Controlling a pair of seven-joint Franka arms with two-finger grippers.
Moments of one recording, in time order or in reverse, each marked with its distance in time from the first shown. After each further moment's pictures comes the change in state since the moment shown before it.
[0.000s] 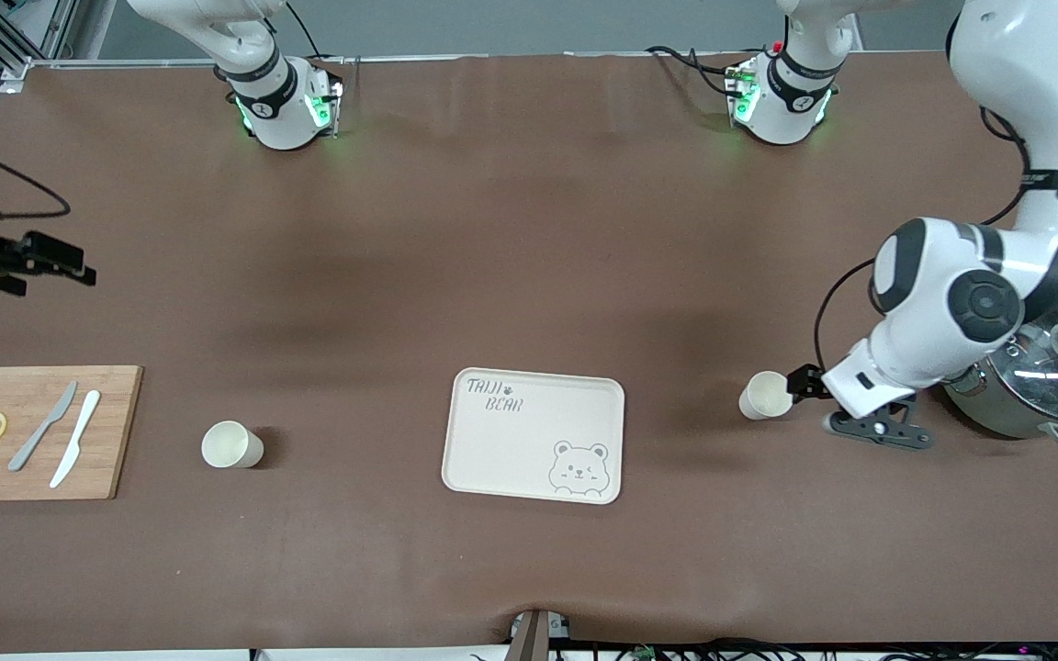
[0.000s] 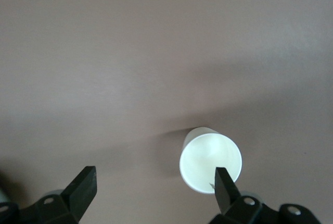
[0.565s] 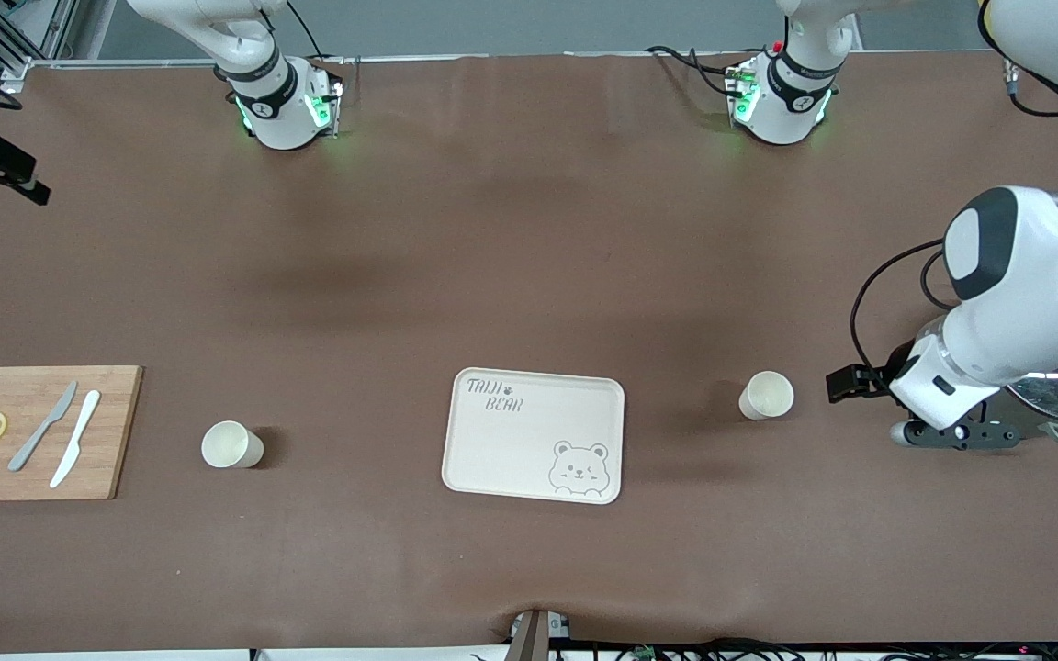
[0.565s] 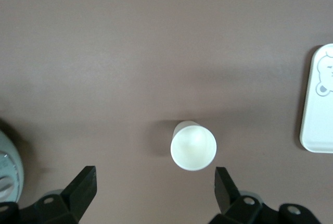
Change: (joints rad) left arm 0.010 -0.040 -0.007 0.150 -0.080 -0.218 -0.123; right arm 0.018 -0.114 0.035 0.096 -0.114 -0.116 0.151
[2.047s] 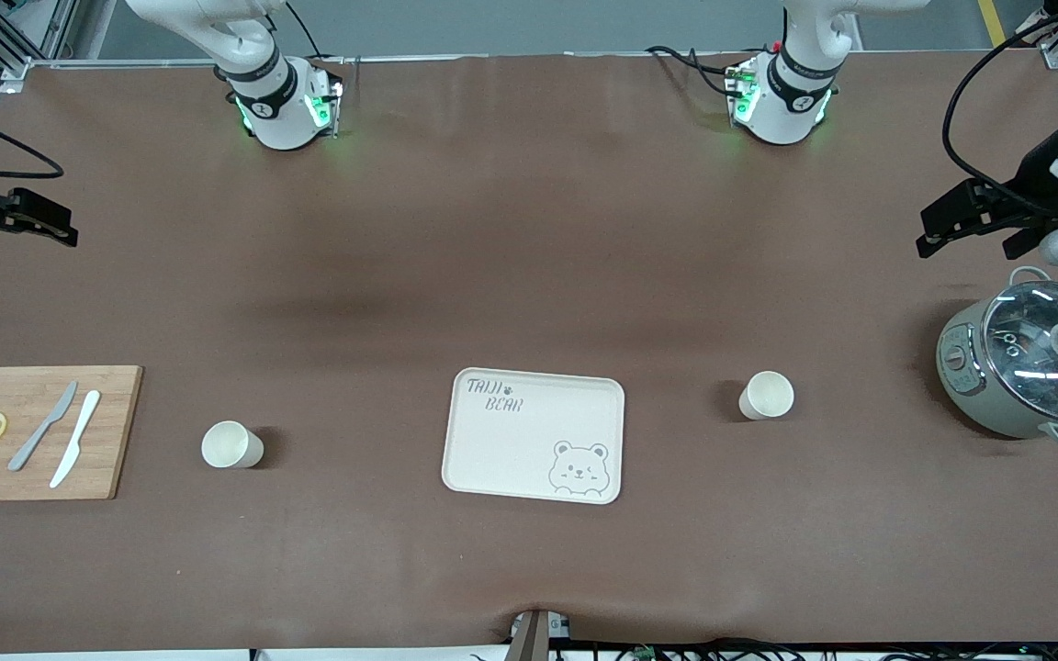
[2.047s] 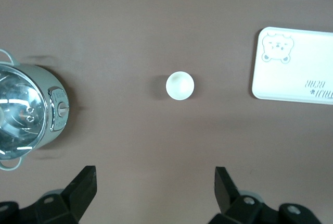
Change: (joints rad) left arm -0.261 -0.304 0.308 0.148 -0.126 -0.419 0.050; right arm 0.037 0.164 0.004 0.099 -0.026 -0.051 -0.002
